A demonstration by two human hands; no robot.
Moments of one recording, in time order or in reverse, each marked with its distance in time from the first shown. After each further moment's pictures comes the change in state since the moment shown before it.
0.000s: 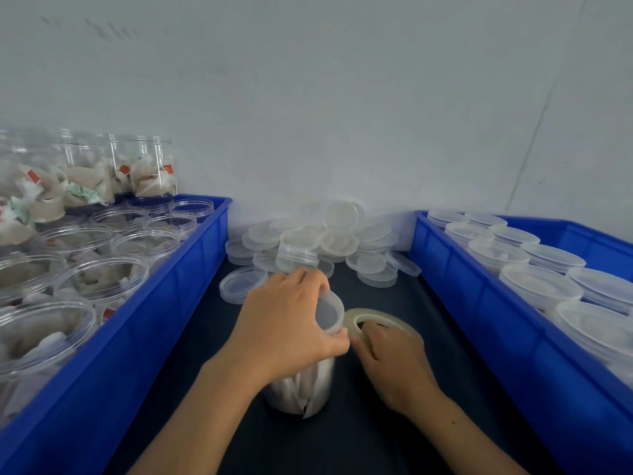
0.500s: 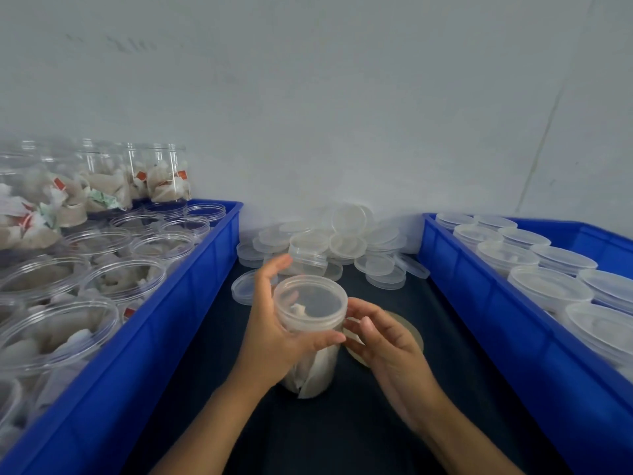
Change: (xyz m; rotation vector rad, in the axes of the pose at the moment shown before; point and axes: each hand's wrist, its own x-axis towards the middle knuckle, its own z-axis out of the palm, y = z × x) left_hand -0.018 -0.026 0.034 -0.923 0.308 -0.021; right_hand -0.013 -0.020 -0.001 1.441 -0.074 -0.091
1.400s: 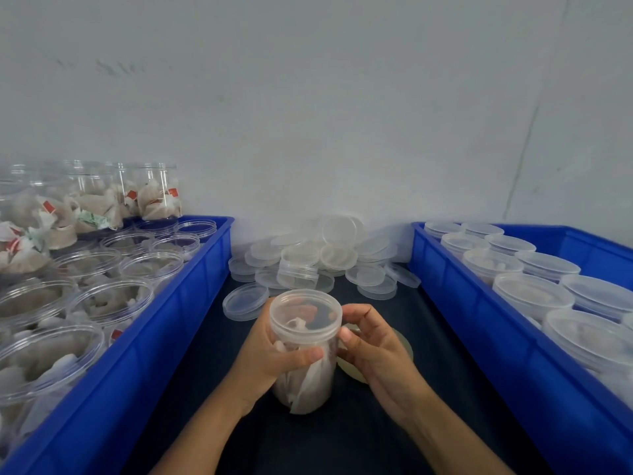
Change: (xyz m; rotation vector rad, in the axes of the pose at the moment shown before) left_hand 0.004 -0.019 -0.004 -0.198 -0.193 -0.272; right_hand 0.015 -0.007 -0.002 0.064 0.037 0.116
